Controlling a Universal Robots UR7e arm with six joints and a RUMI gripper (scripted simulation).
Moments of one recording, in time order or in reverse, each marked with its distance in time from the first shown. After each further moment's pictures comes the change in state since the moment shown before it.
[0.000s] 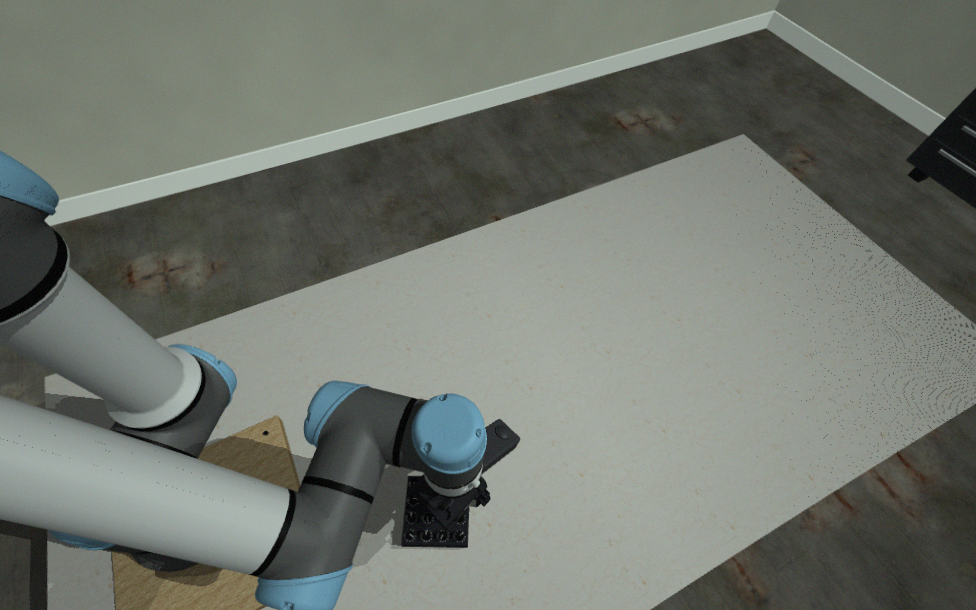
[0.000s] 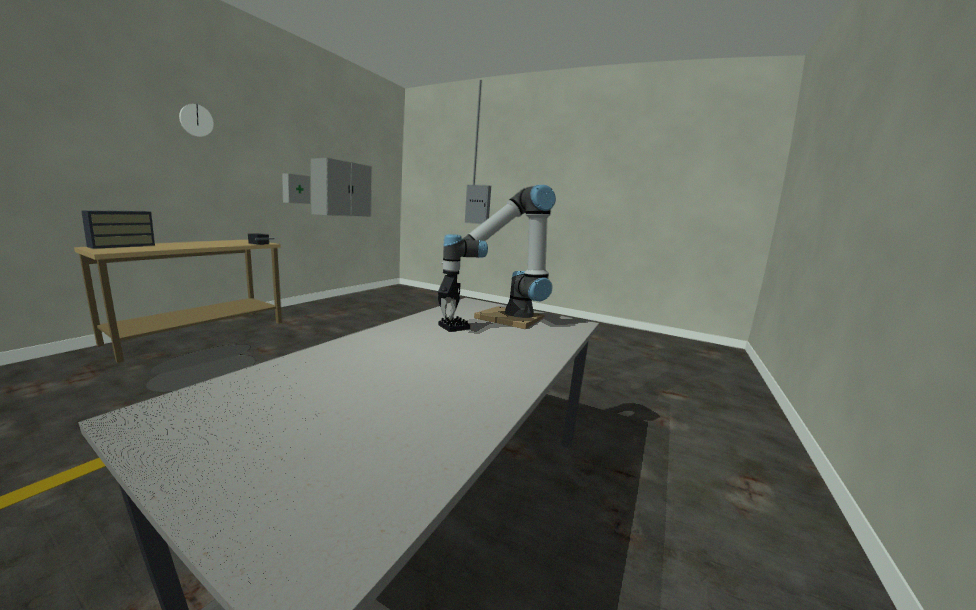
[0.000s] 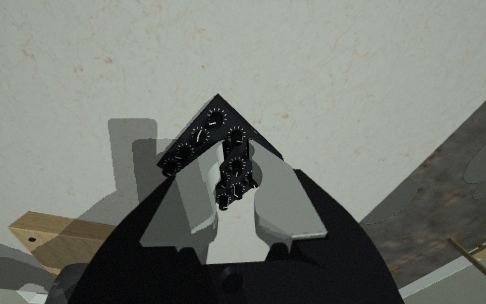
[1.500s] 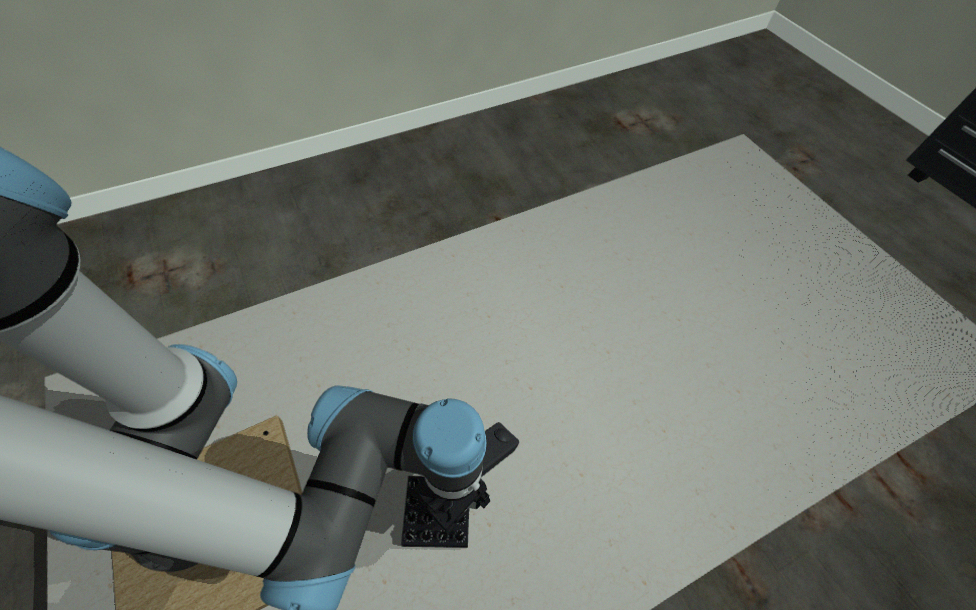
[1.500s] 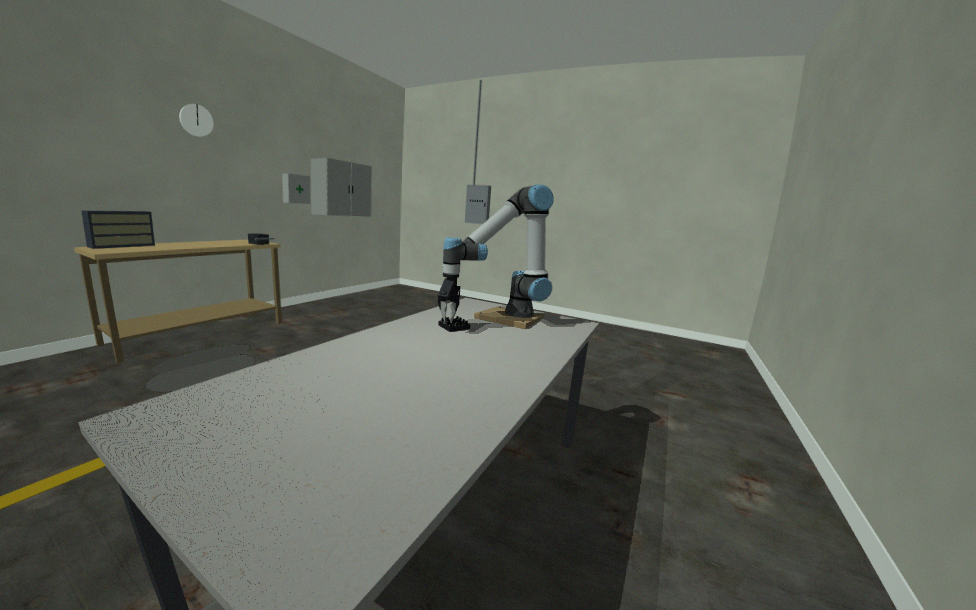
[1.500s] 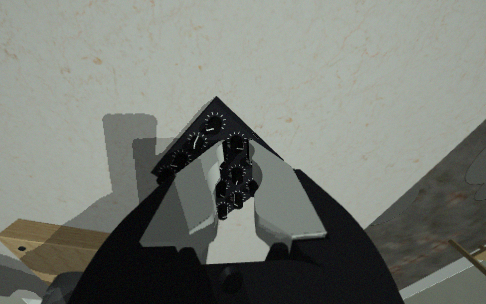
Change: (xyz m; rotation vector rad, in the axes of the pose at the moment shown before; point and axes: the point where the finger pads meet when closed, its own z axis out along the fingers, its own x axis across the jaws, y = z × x) arm 0.000 0.000 0.014 0.000 0.000 0.000
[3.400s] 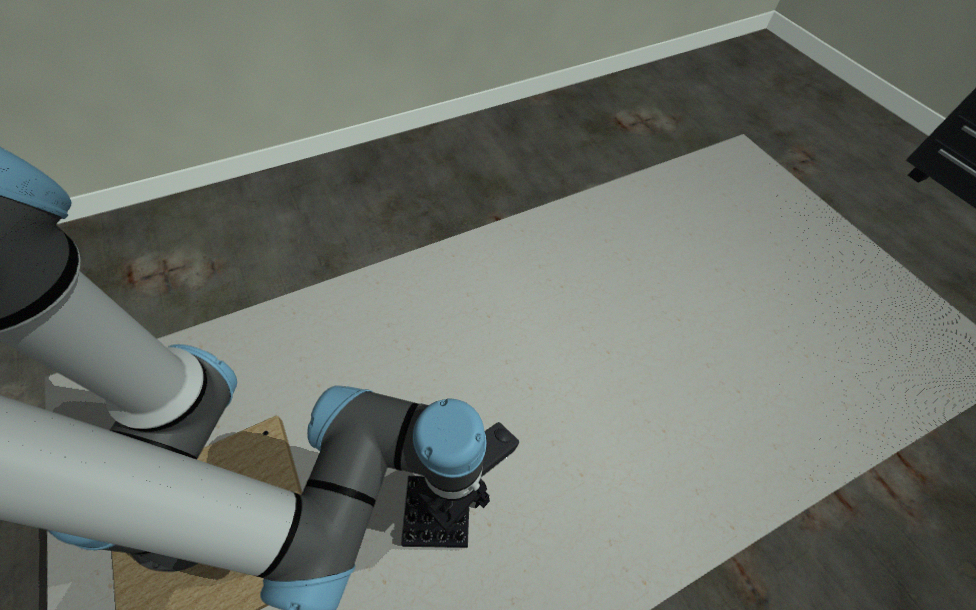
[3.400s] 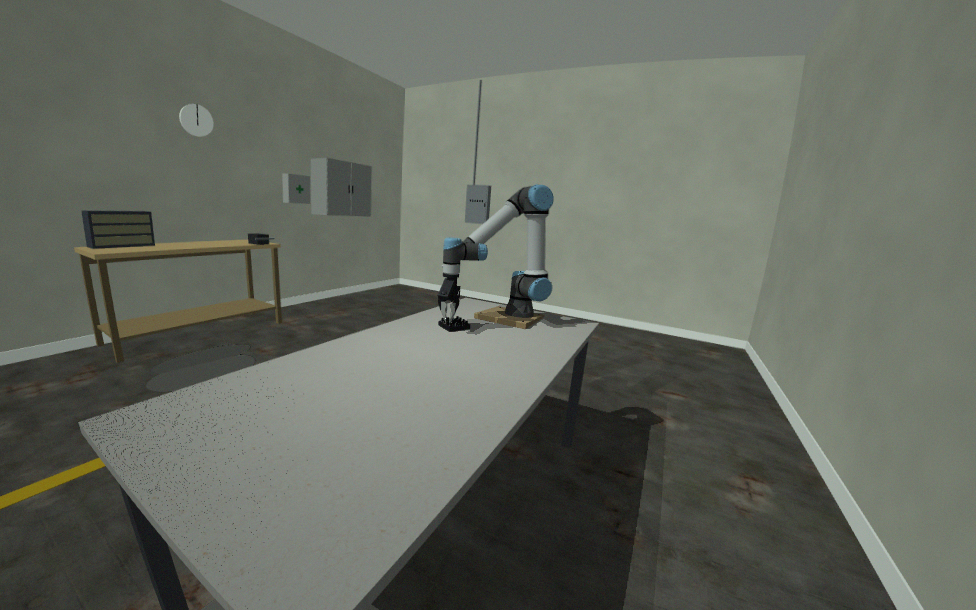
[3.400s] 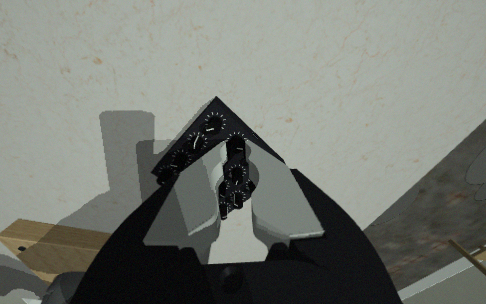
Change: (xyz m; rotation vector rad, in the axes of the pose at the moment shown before) arm 0.000 0.000 0.000 0.000 0.000 0.000
